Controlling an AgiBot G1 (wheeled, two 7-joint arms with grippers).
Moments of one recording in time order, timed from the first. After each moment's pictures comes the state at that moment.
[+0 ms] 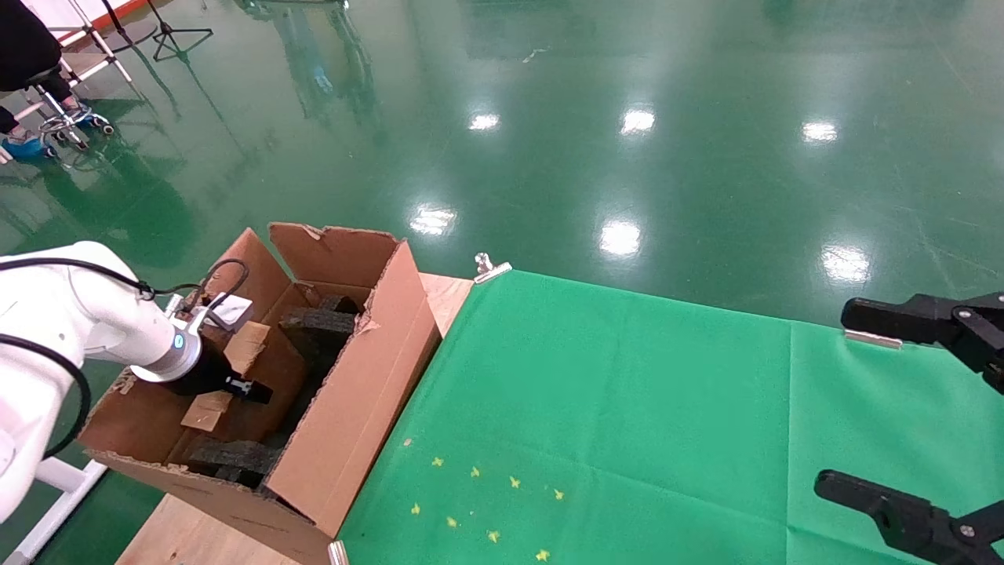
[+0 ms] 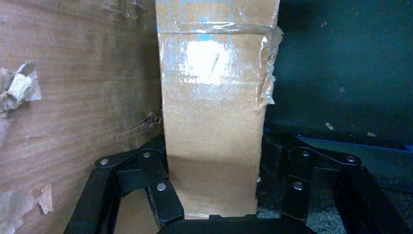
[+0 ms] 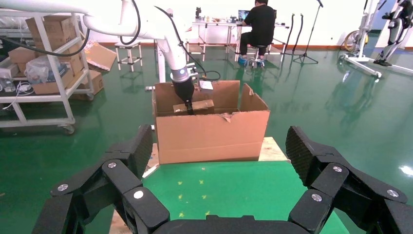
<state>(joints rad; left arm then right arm) -1.64 0.95 1.37 -0.01 1.70 0.87 -0.99 1.08 -0.58 -0.35 1.24 -0.67 -1.45 0.14</state>
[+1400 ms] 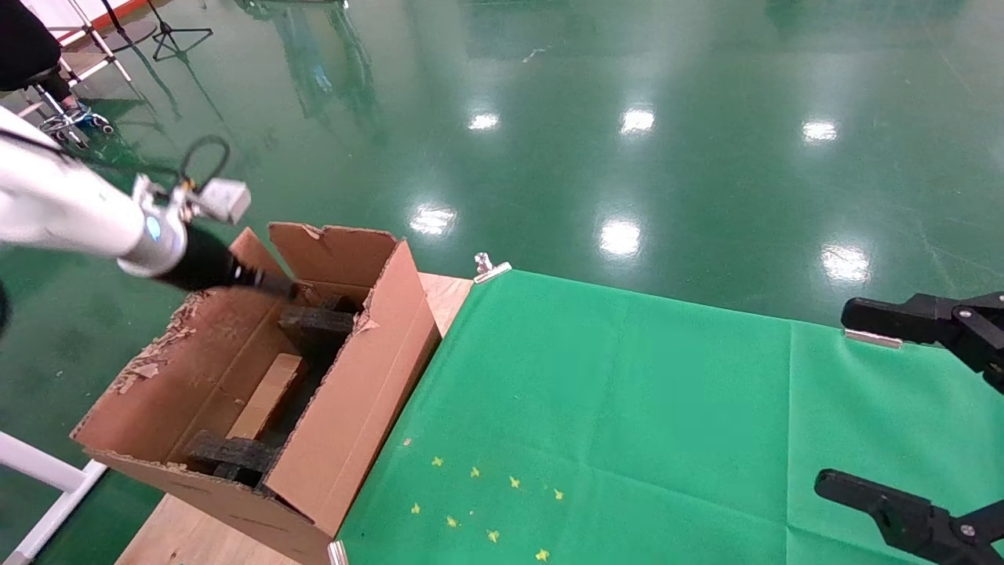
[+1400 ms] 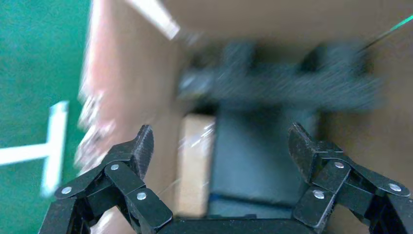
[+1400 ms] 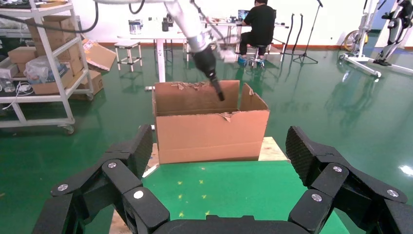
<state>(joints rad) -1.91 0.88 1.29 -0.10 1.57 1.04 -0.96 1.08 -0.58 -0.35 1.24 -0.67 -1.45 0.14</state>
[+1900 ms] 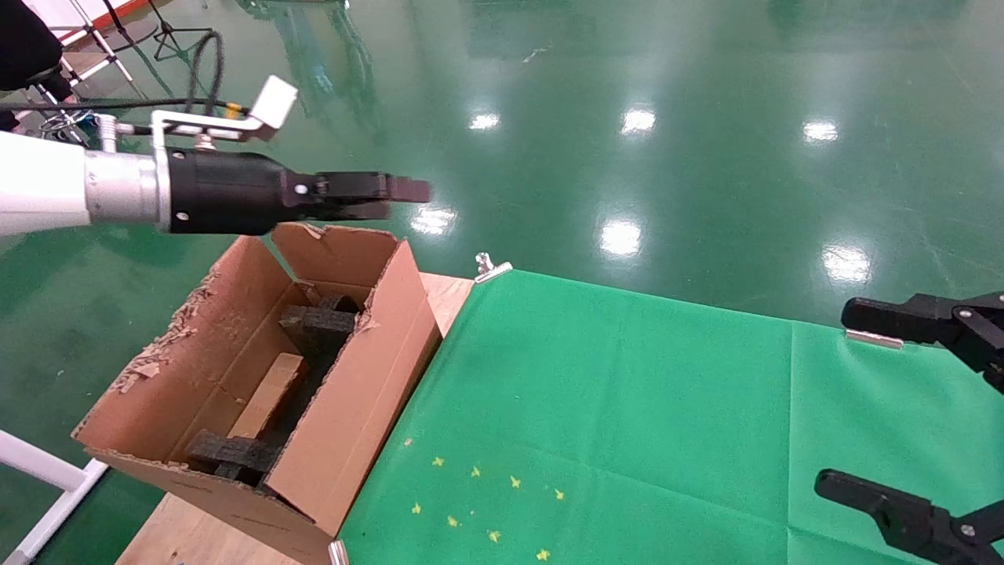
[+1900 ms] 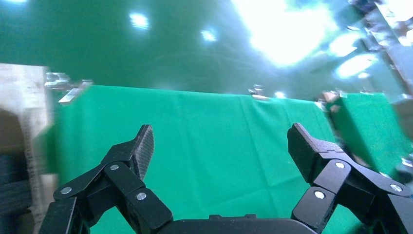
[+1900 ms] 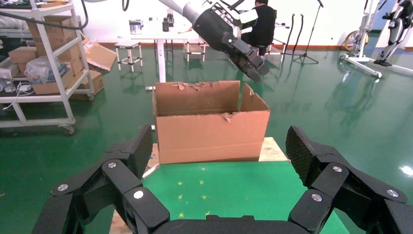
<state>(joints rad) -1.89 0.72 1.01 -0.29 1.11 1.38 -0.85 1.08 -0.58 -0.35 1.24 -0.67 -1.45 0.14</state>
